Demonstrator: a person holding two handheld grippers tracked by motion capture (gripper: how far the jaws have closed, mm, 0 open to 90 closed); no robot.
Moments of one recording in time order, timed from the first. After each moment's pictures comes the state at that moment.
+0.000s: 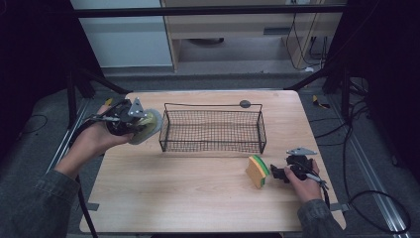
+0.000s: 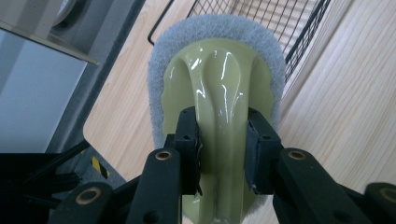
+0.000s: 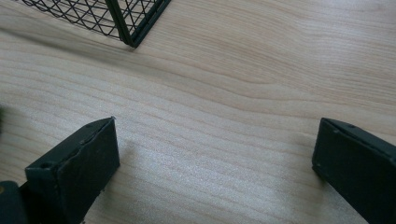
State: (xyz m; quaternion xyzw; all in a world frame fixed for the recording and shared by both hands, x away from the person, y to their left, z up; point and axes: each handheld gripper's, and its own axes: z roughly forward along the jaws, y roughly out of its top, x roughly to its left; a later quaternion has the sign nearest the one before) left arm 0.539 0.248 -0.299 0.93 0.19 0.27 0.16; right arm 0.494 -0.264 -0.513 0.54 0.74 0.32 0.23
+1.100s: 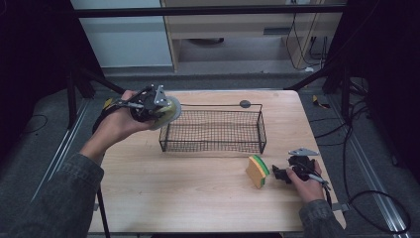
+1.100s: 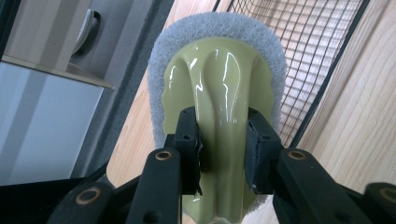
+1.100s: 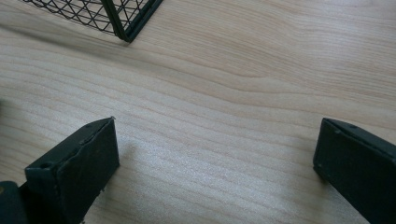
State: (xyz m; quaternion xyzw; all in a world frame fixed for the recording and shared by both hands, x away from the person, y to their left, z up) left arm 0.569 0.193 -0.285 0.93 0.14 0.30 0.16; right arm 0.491 -0.270 -0.513 0.54 0.74 0.32 0.23
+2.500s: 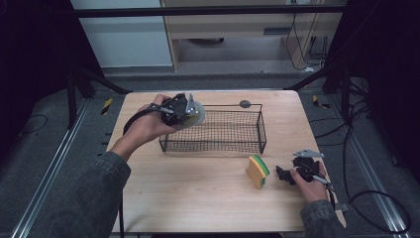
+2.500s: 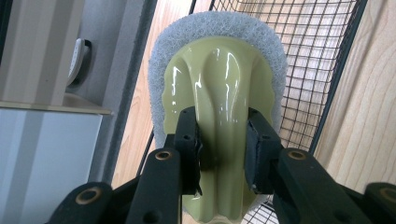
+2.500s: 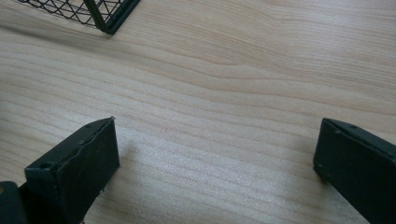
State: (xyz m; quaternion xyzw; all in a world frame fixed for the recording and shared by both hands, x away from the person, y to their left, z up) left arm 0.583 0.128 -0.320 0.94 0.07 0.30 0.15; right arm 0.486 -0.281 -0.513 0.55 0.74 0.31 0.24
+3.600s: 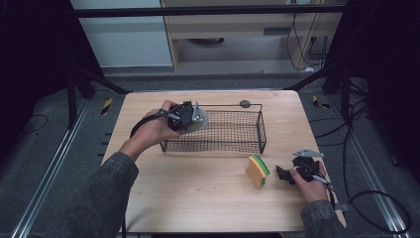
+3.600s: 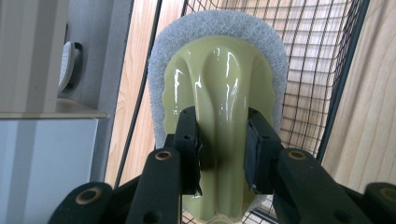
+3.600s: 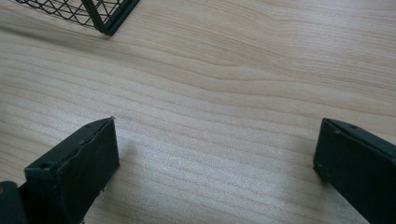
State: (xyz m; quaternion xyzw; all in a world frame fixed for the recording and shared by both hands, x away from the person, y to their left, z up) left arm 0.594 0.119 -0.354 0.95 0.04 0.30 0.12; right arm 0.487 -0.281 -0.513 0.55 0.74 0.32 0.24
